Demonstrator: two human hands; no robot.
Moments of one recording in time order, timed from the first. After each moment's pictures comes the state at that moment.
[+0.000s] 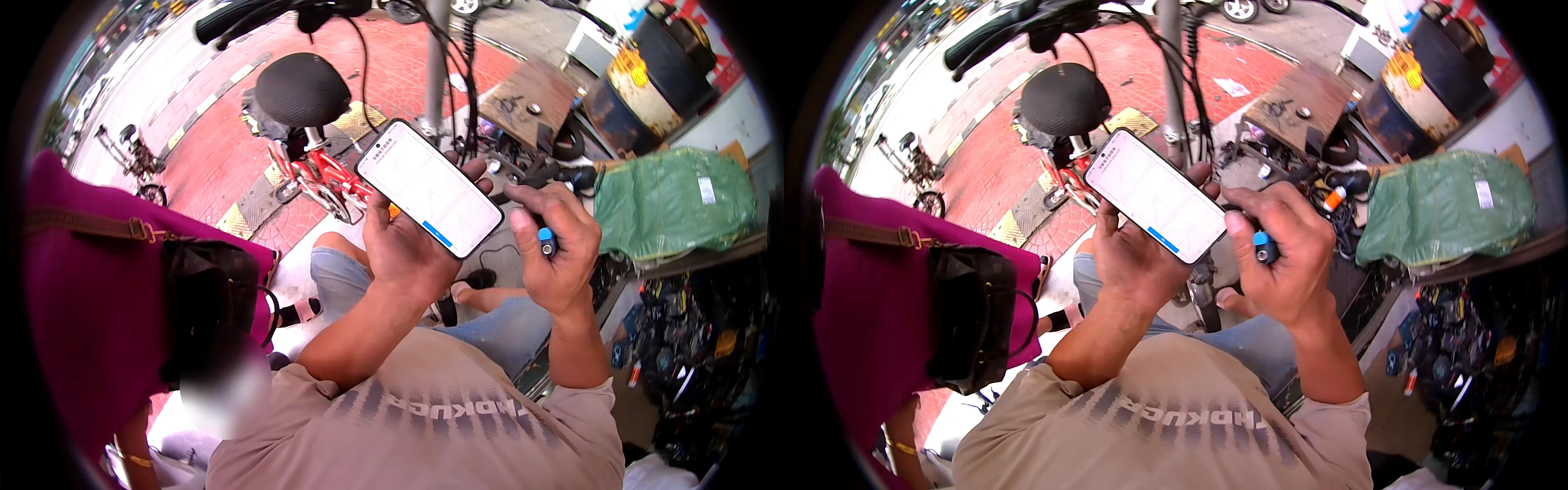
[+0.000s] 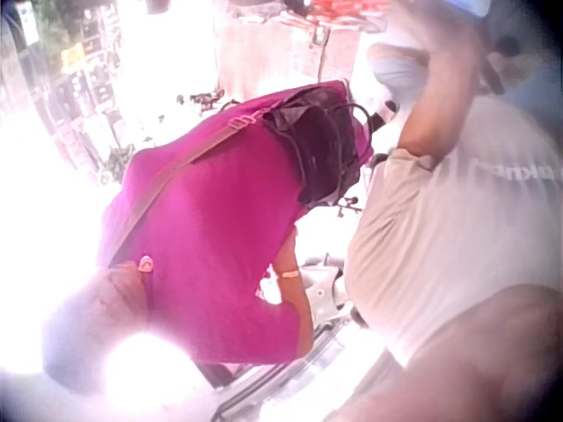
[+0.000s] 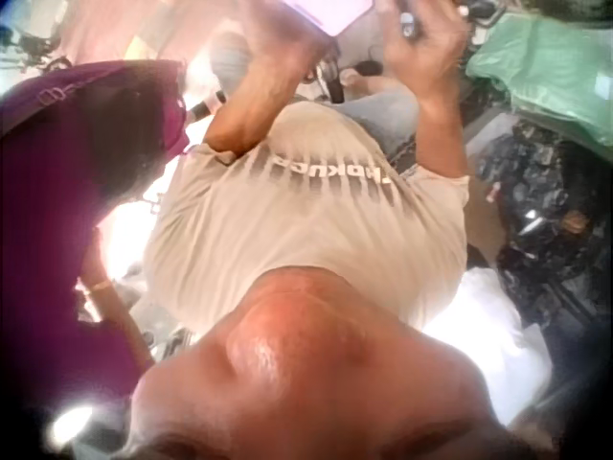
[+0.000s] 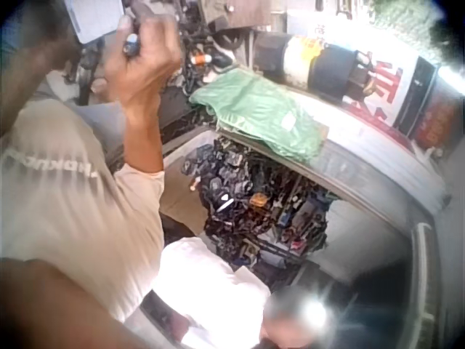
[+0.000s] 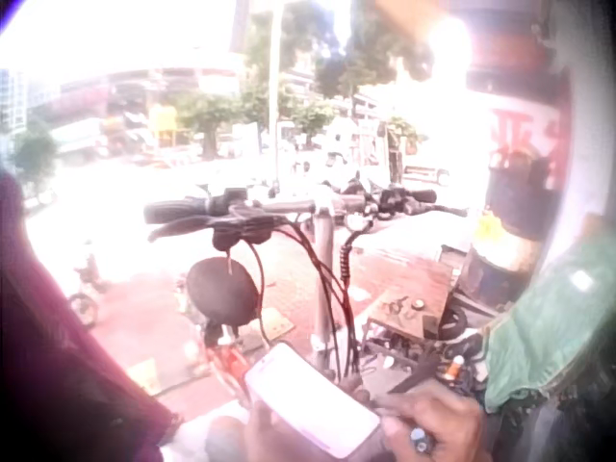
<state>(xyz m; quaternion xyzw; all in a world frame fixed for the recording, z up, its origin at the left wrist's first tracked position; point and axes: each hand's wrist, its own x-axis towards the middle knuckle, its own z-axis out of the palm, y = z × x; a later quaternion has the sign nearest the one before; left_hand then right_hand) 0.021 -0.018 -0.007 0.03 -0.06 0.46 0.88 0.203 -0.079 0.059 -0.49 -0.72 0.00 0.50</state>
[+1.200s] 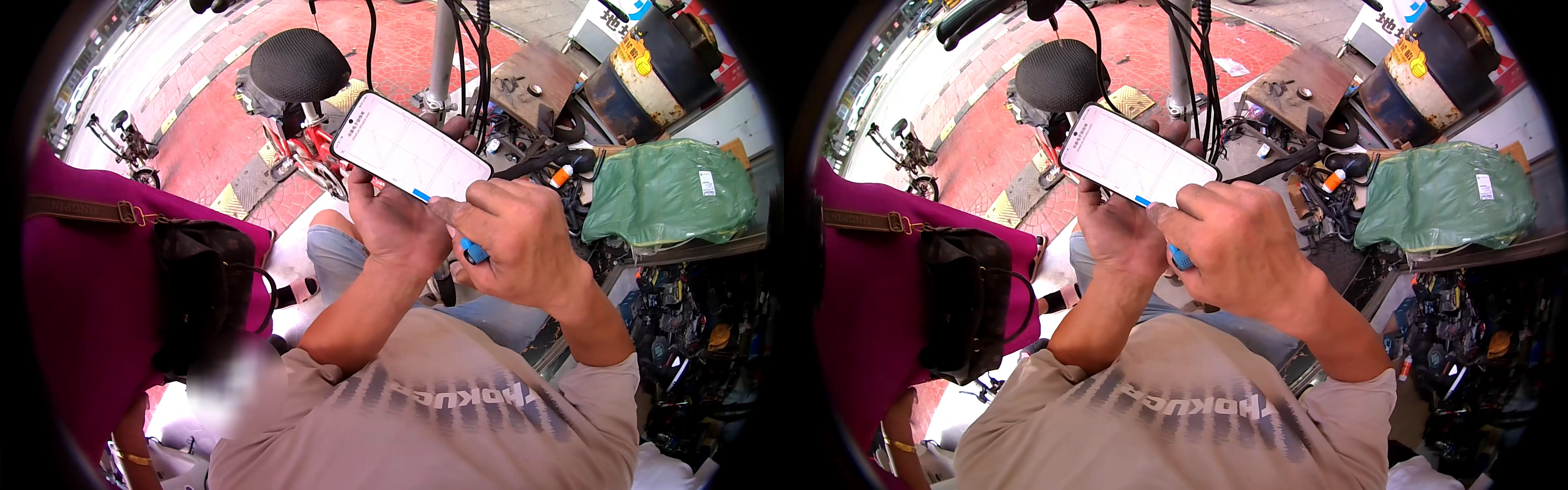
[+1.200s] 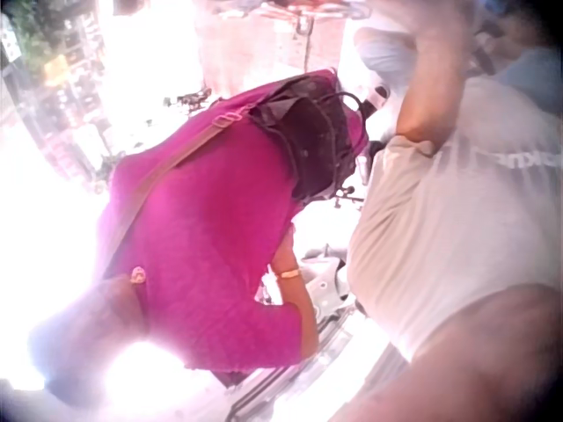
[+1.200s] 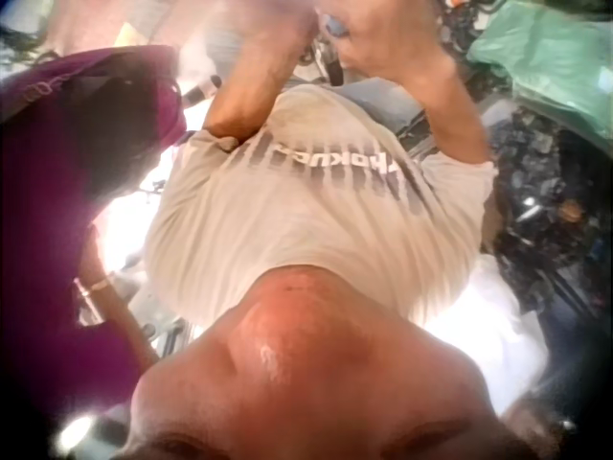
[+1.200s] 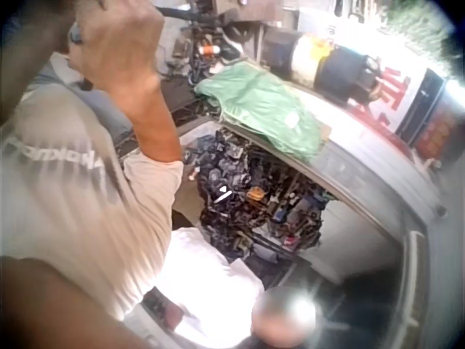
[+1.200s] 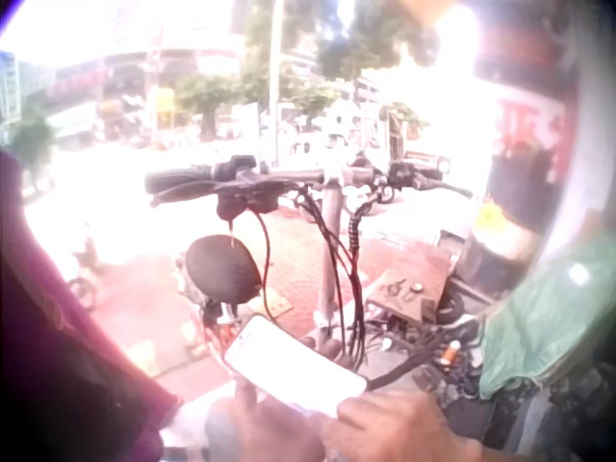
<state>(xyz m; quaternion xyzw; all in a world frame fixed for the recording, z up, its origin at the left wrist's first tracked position) 0.018 -0.006 -0.014 0.08 -0.09 0.55 0.83 0.162 -0.070 0.070 -0.44 -0.86 -0.02 0.27</state>
